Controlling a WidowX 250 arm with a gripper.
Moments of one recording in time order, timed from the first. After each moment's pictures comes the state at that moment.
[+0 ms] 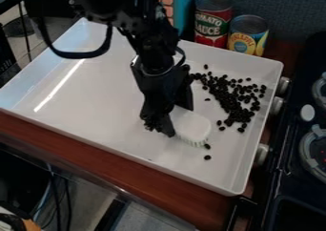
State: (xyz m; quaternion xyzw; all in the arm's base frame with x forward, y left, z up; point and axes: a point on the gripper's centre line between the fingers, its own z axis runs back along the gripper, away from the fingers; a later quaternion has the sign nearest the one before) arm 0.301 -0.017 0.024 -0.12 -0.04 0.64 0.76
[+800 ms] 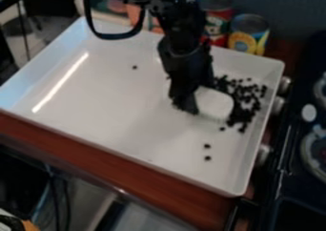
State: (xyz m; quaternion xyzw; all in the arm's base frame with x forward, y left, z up) arm 0.351 -0.030 0.027 -0.13 -0.07 0.66 0.74
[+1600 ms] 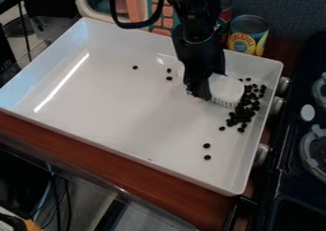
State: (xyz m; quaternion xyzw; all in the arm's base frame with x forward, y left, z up) arm 0.381 -0.036 0.040 -0.15 -0.08 0.66 0.73
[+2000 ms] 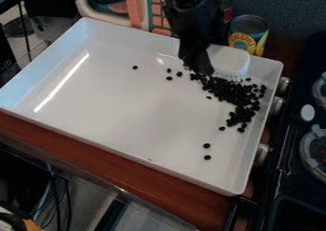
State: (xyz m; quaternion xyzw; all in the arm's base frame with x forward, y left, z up) arm 0.366 -0.034 0.096 -0.21 -0.08 0.65 0.72
